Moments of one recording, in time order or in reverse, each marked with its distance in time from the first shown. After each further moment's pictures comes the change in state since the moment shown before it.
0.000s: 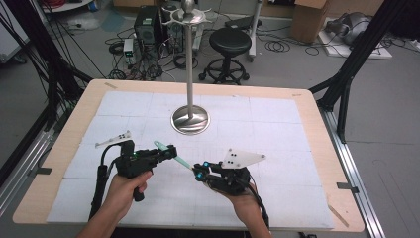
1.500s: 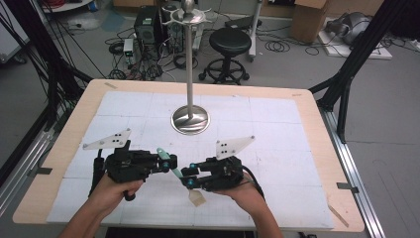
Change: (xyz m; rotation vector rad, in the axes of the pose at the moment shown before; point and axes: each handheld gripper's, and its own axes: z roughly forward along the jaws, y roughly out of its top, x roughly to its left) left arm -0.033 0.021 -0.011 0.096 -0.336 0.285; right arm -0.007 0.030 0.013 0.036 0.409 0.025
